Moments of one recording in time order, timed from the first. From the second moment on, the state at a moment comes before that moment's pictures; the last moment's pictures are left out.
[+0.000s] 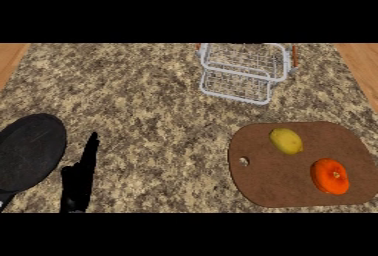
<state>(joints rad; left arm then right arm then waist) 0.08 0.29 -0.27 -1.40 0.17 0.40 -0.03 0.38 -1.12 -0.28 -1.78 -0.28 0.17 0.05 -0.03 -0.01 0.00</state>
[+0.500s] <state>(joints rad) 0.06 0.27 -0.26 -1.38 0.15 0.37 -0.04 0.42 -0.99 -0.18 -2.06 0.01 0.05 0.35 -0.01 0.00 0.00</state>
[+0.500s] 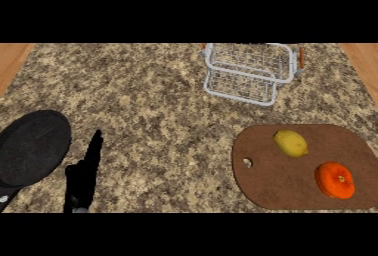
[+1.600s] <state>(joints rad) 0.06 0.22 -0.22 -1.39 0.09 0.33 -0.01 0.19 -0.78 0.09 -2.01 0.41 0.29 0.66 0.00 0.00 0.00</state>
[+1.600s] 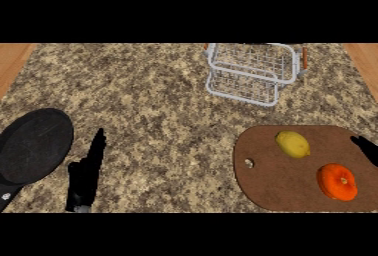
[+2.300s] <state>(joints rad) 0.08 0.19 -0.18 -1.40 0.06 0.28 -0.01 0.07 -0.63 0.12 -1.89 0.51 0.48 0.74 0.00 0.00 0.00</state>
